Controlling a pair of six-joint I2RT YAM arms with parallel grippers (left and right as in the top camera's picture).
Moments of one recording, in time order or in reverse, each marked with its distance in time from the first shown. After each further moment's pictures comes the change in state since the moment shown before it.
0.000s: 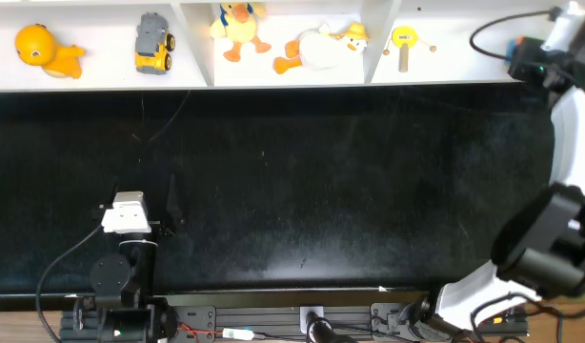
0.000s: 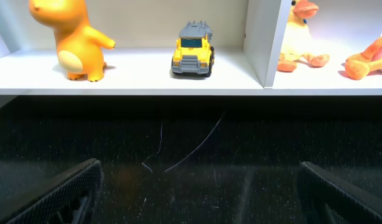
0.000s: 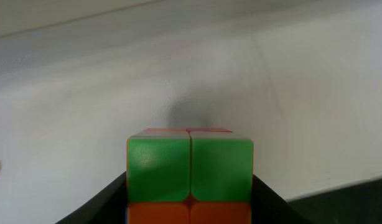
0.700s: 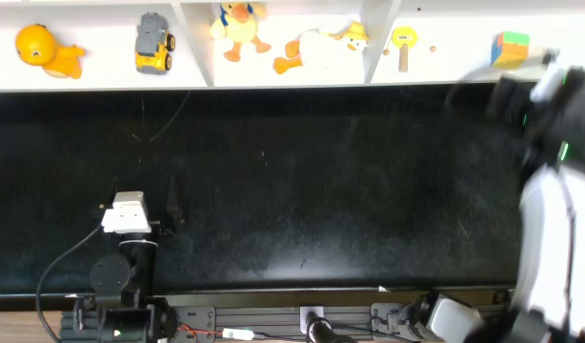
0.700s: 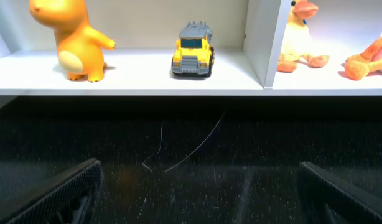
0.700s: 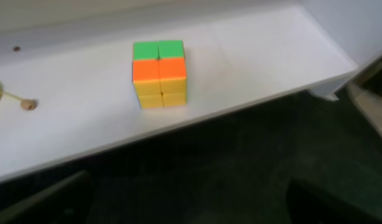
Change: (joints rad) left arm 0.000 0.000 0.000 0.000 0.000 0.000; right arm 0.017 -0.544 -0.576 0.228 0.148 0.042
